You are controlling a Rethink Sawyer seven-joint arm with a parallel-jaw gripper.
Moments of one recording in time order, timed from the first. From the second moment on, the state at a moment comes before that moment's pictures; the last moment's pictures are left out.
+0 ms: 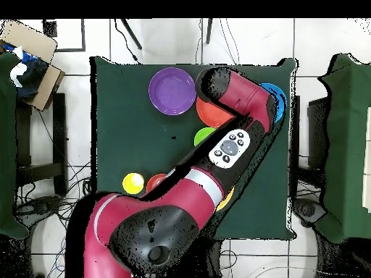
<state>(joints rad) -0.03 0.02 -0.83 0.93 0.69 0.63 2.64</state>
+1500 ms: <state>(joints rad) -0.04 0.10 -0.83 0.88 0.69 0.66 2.64</state>
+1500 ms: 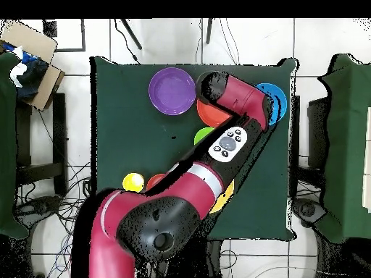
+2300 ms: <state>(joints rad) -0.05 0.21 -0.87 0.82 0.70 0.66 2.64</state>
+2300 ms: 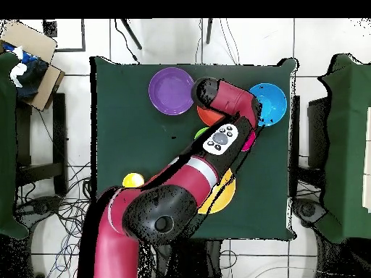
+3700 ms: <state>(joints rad) -0.04 0.02 -0.85 0.90 0.70 0.66 2.64</state>
